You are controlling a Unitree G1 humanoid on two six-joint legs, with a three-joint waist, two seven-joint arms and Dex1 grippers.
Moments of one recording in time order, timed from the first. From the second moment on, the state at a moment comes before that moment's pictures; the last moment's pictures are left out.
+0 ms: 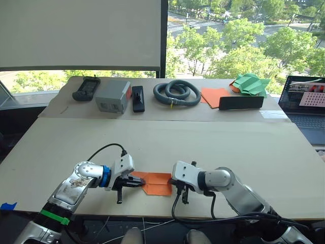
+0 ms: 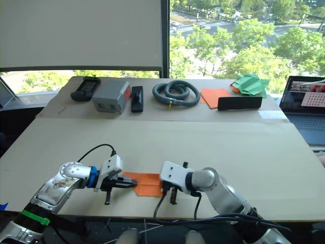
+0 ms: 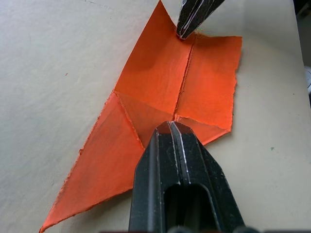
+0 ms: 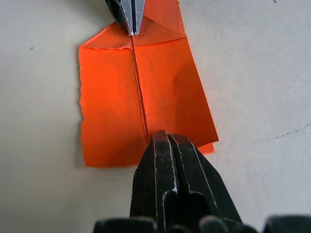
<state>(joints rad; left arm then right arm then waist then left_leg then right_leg) -0.25 0.72 -0.26 -0.03 -0.25 0.37 -1.18 -0.28 -0.58 0.54 -0.38 -0.07 0.61 0.83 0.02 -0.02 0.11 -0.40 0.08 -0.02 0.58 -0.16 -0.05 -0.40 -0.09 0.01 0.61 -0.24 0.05</state>
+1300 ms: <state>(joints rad) -0.29 0.64 -0.35 0.01 -0.17 0.26 -1.17 -0.37 -0.48 0.58 -0.30 -0.03 0.68 0.78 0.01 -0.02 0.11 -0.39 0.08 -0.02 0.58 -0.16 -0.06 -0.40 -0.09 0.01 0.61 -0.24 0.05</state>
